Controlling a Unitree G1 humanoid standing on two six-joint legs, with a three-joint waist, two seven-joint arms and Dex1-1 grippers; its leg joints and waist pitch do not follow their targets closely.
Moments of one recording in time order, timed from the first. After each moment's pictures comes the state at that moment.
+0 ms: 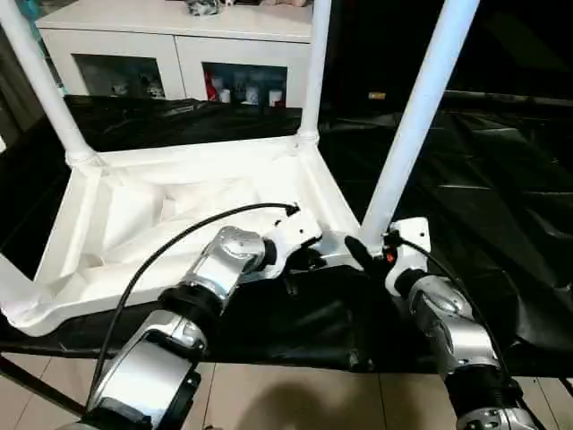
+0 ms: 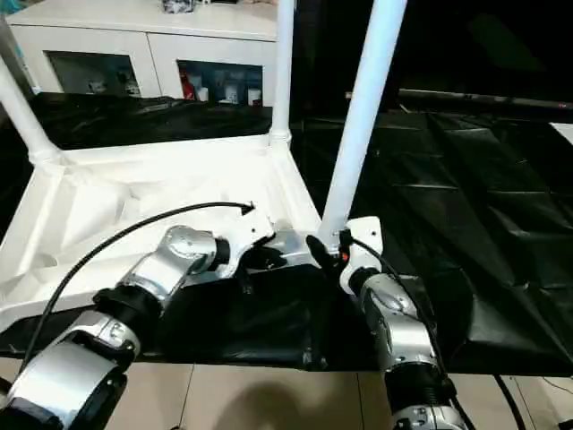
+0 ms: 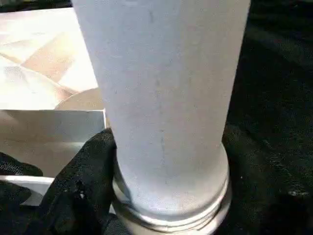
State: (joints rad) left arm -0.75 0.08 -0.28 0.87 0.17 0.09 -0.89; right arm -0.33 -0.11 -0.06 0.50 0.14 0.10 0.41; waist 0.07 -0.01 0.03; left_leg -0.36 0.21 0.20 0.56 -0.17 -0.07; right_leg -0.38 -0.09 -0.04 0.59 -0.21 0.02
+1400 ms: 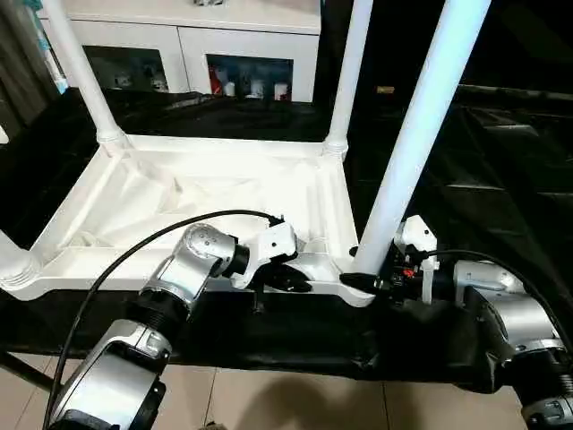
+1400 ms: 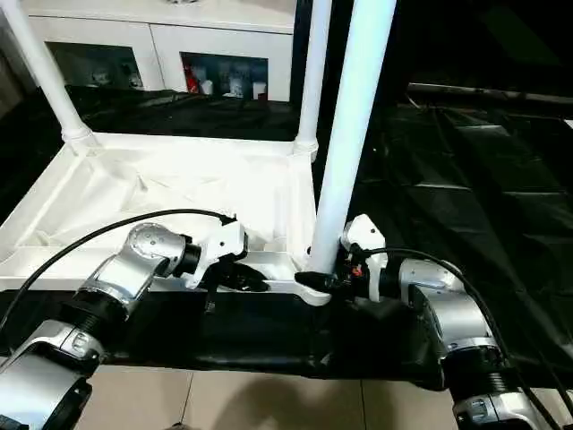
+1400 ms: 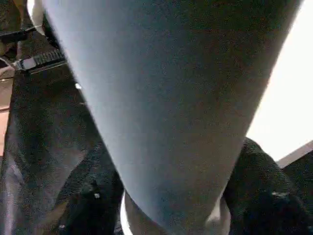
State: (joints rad) left arm -0.67 0.24 -0.30 0.73 0.11 0.01 -1.26; right arm -0.35 -0.44 0.11 0.36 0.22 0.19 1.10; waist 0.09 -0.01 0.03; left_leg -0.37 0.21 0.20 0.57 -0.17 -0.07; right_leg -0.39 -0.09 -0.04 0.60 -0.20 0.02
